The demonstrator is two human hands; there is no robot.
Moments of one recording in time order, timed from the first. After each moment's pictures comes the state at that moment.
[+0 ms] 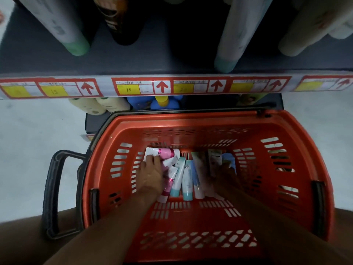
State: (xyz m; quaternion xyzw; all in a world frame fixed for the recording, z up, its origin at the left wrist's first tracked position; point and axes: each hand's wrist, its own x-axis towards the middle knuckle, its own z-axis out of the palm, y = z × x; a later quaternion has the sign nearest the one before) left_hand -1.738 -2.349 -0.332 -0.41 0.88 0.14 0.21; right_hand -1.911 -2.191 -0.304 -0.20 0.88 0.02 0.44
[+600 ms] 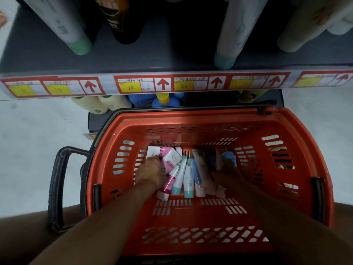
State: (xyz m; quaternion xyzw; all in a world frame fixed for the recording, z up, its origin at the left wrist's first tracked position) left_hand -1.744 -2.368 -0.324 -0.45 0.82 0.24 0.27; right_hand -1.924 -2.186 -0.330 -0.03 0.85 -0.07 0.52
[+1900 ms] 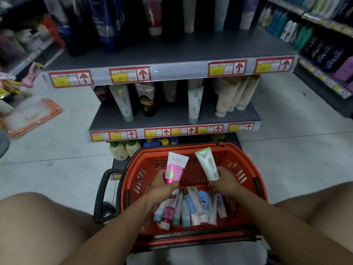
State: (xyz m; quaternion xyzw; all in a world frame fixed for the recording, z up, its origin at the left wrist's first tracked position) left_hand -1.731 -2.313 -0.139 -0.45 0.63 0.63 -0.01; right_hand -1.904 -2.148 -0.141 -0.16 0.86 -0.34 0.34
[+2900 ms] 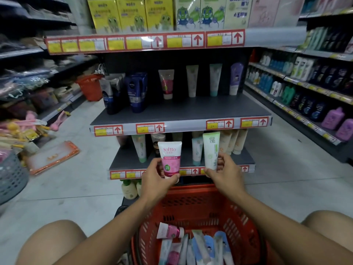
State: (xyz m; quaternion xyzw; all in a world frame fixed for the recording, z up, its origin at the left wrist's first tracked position) left_hand -1.730 -2.340 0.021 -0.34 0.78 0.43 -0.31; right_hand -1.904 -2.179 0.022 -0.29 0.82 -0.50 0.05
